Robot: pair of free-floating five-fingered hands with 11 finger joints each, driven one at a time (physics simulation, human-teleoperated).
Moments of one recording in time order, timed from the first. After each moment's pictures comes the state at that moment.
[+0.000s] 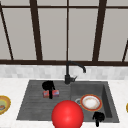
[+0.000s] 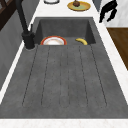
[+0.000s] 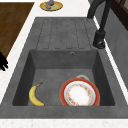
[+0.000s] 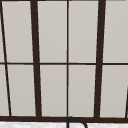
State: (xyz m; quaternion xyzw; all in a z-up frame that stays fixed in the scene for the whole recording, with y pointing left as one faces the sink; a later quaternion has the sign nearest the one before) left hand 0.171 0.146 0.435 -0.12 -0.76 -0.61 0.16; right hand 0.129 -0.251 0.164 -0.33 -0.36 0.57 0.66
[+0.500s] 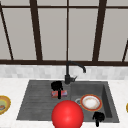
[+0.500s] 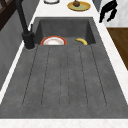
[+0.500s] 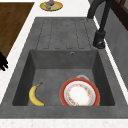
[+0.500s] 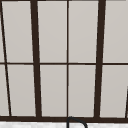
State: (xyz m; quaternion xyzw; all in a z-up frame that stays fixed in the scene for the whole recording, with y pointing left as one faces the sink) left hand 0.172 0.083 0.434 -0.12 -0.76 -0.62 0.17; right hand 0.129 -0.251 0.164 -0.33 -0.36 0.57 0.66
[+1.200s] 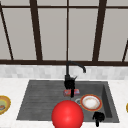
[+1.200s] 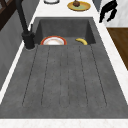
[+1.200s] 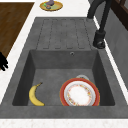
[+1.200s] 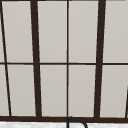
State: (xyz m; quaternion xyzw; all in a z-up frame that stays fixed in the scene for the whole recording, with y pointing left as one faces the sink) left hand 0.194 -0.012 0.430 -0.12 -0.75 -0.63 0.17; right hand 0.129 -0.251 0.164 -0.33 -0.36 0.57 0.66
